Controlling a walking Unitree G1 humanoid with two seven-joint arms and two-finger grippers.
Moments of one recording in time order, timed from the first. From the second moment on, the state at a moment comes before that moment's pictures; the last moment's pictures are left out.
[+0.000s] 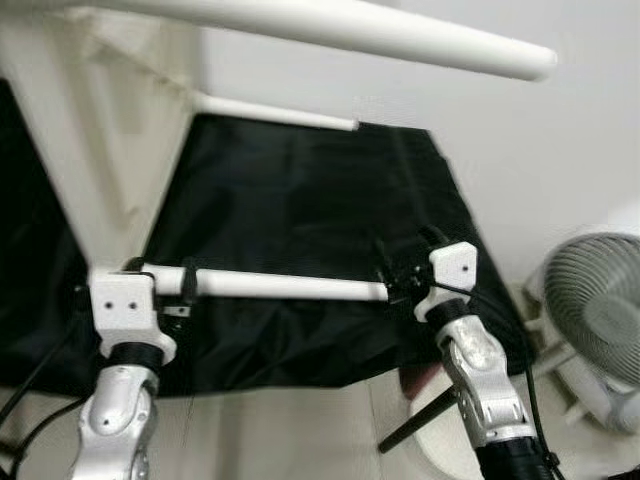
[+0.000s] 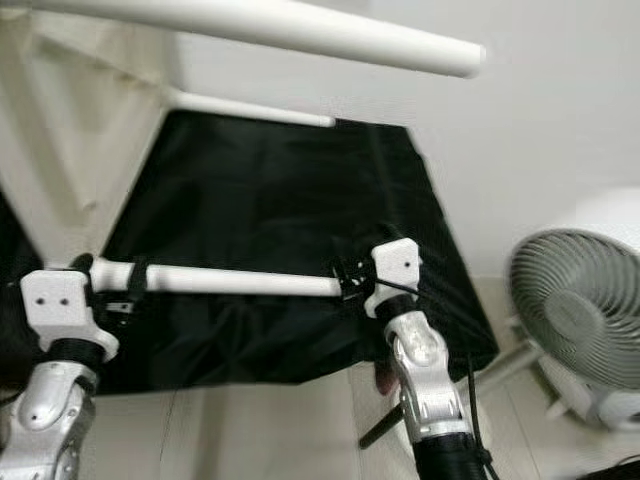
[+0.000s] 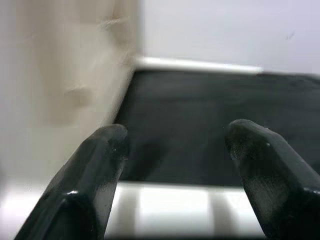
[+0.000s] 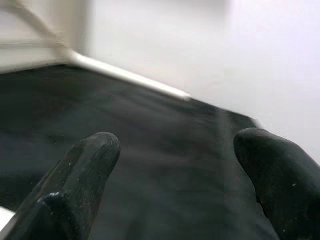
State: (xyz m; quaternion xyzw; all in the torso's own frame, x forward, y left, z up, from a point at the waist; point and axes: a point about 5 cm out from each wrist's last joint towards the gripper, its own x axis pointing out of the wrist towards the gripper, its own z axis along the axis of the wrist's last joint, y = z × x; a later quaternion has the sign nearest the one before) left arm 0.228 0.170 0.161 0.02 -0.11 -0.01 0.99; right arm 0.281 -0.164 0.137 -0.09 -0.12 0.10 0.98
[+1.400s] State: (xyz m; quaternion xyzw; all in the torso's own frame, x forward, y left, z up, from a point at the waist) left arm 0.240 0.148 0.159 -0.01 -0.04 -0.07 1.00; right arm 0.310 -0.150 0.205 -0.17 -0.24 0.08 0.95
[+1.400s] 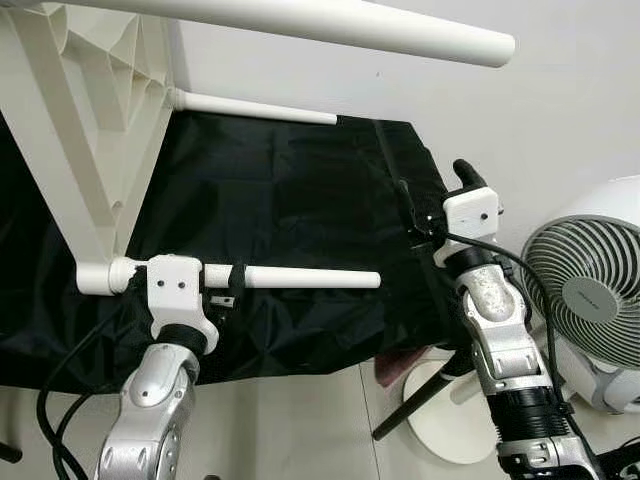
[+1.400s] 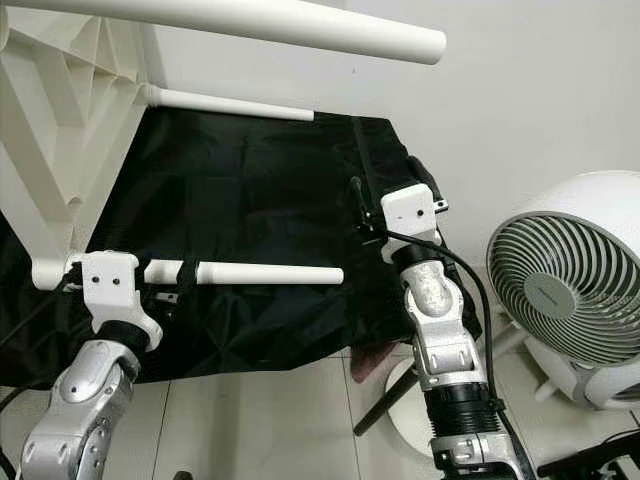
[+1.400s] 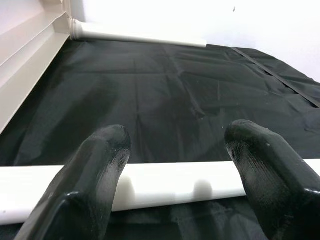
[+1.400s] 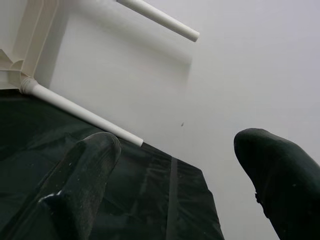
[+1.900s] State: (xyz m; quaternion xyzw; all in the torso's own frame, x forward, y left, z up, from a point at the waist) left arm 0.240 0.151 0.156 0.01 -0.02 -0.08 1.00; right arm 0.297 -0.128 0.252 -0.23 -0.36 0.09 0.90
